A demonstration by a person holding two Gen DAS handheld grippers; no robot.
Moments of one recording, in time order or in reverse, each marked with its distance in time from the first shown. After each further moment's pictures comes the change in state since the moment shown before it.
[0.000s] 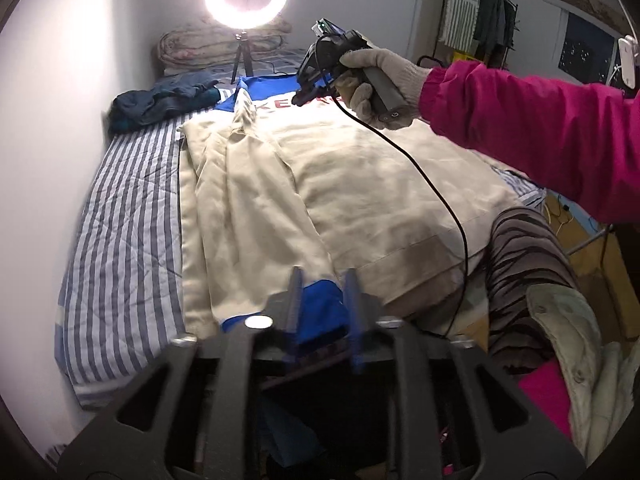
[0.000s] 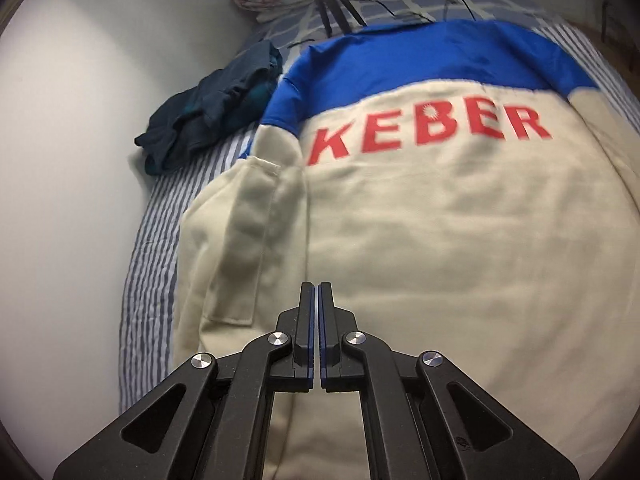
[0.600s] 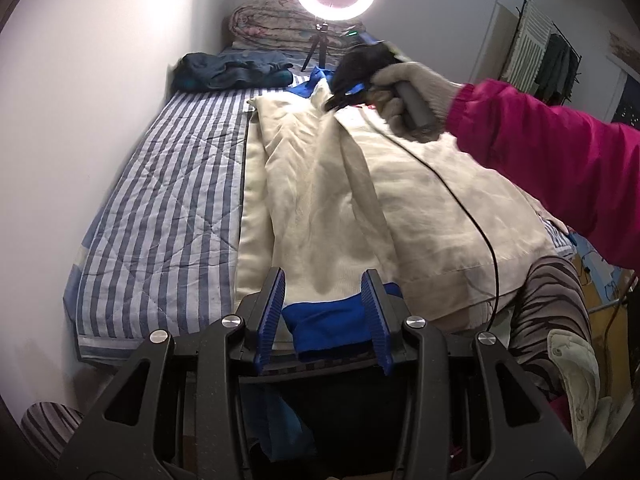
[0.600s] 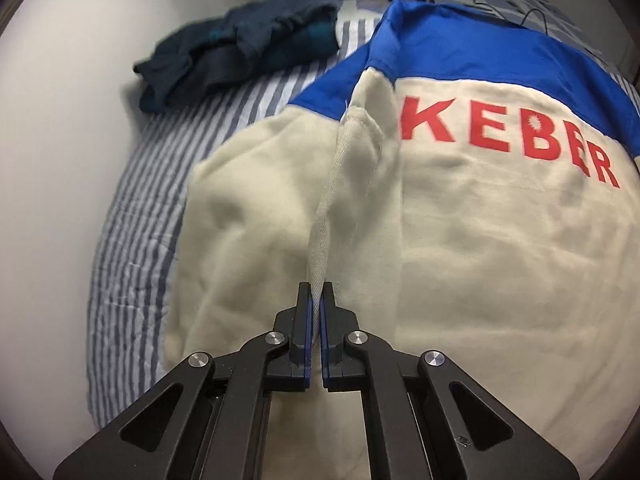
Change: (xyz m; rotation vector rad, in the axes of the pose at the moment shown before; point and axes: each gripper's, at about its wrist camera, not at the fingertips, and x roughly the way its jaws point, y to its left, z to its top) left arm 0.003 0.054 -0.007 -0.234 0.002 0.102; right arm 0.069 0.082 0.011 -0.170 0.107 -0.099
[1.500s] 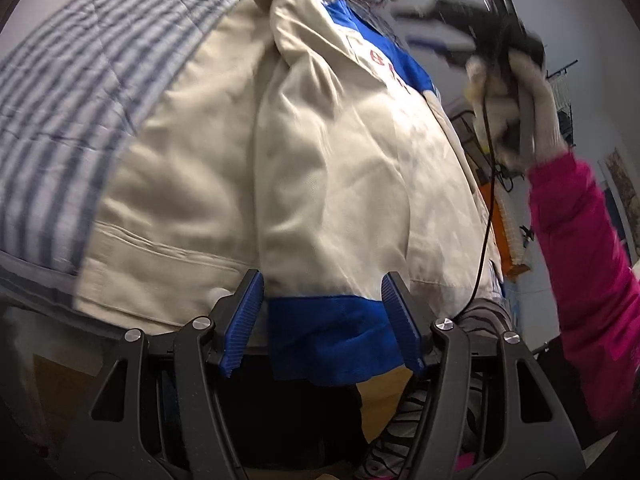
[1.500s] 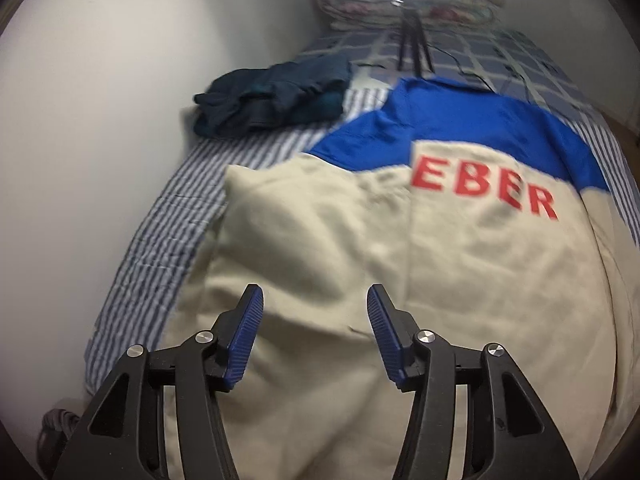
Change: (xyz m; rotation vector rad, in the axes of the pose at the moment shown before) left arm 0.098 0.009 -0.015 -0.384 0.225 -0.319; right arm -0.095 -0.023 -0.041 -0.186 -0.161 0.029
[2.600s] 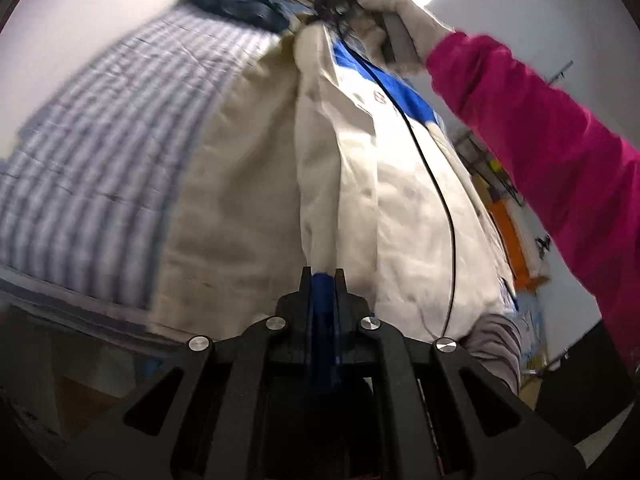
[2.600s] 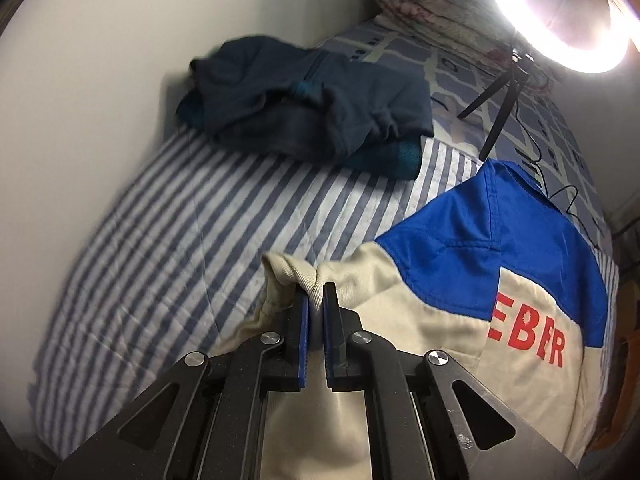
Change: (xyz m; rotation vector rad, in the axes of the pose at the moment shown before) left arm -0.050 0.001 0.007 0.041 -0.144 0.115; right arm 0.126 0.101 0.116 -0.201 0.092 -0.218
